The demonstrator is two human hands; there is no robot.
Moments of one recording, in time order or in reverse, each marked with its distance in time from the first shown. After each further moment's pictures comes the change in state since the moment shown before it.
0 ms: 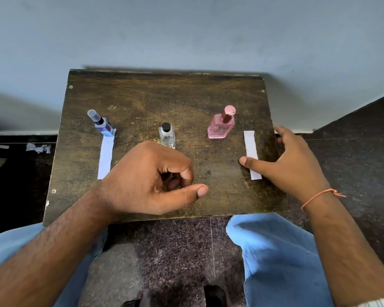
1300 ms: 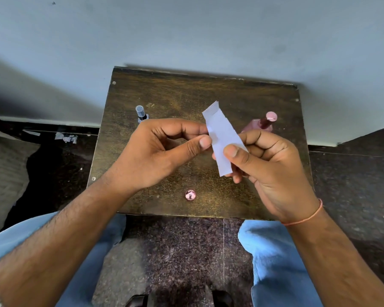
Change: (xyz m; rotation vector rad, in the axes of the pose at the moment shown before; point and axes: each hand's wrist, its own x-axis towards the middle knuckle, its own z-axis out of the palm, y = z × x) left_hand -0.023 -0.016 -0.024 -0.499 0.353 -0.173; right_hand -0.054 -0.105 0.042 1.121 -0.413 -0.308
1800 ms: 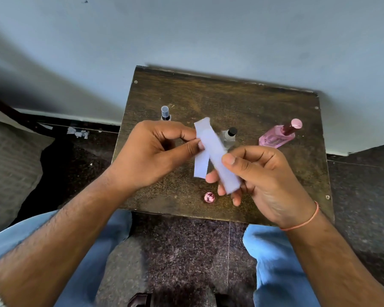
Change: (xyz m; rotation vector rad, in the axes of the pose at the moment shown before) left_hand -0.017 -0.005 -0.041 0.274 0.069 0.008; right_hand 0.006 0.003 0.031 -0.027 -0.182 0.176
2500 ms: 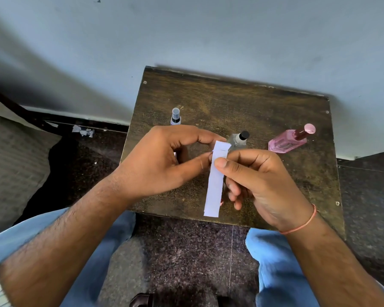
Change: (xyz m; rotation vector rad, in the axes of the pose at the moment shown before) left_hand -0.003 0.004 -0.009 0.224 -0.090 0.125; right_hand 0.014 0.006 0.016 -0.111 0.023 0.061
